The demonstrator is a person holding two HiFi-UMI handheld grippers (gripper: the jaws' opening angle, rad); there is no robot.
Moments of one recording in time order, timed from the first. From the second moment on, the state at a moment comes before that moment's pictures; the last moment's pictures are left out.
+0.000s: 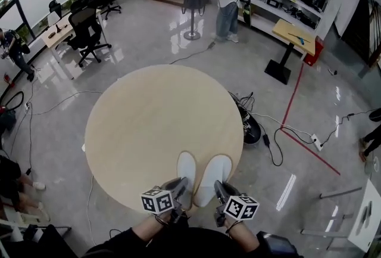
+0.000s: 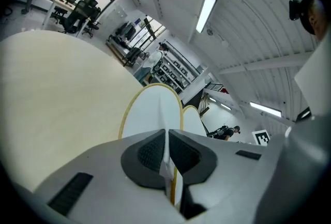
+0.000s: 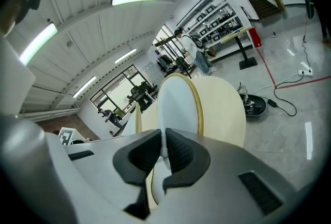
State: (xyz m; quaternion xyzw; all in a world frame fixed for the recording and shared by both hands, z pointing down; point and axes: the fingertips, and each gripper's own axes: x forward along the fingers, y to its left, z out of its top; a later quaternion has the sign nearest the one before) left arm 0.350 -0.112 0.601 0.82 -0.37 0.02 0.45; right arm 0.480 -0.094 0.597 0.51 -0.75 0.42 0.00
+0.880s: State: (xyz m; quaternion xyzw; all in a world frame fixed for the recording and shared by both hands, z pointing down) left arm 0.335 0.103 0.498 0.82 -0.47 -0.07 0.32; right arm 0.452 0.084 0.527 0.41 -0.85 0.33 -0.01
